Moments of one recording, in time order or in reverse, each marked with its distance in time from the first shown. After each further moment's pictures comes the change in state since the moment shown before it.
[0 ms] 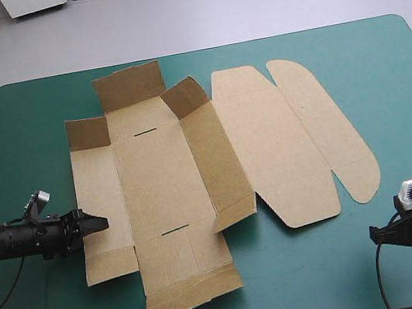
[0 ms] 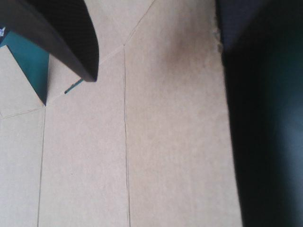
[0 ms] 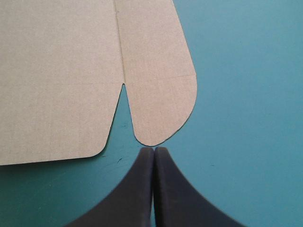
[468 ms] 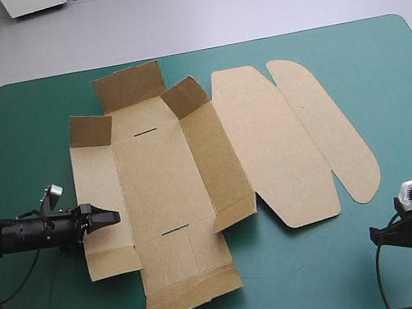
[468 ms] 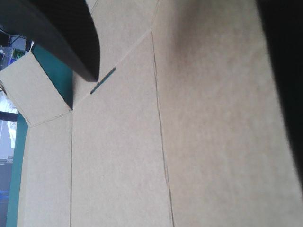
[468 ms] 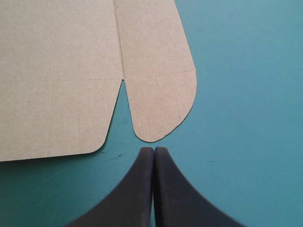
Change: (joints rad) left arm -0.065 0.081 -0.010 -0.088 0.040 0.066; right arm 0.000 0.000 0.000 0.001 0.013 0.000
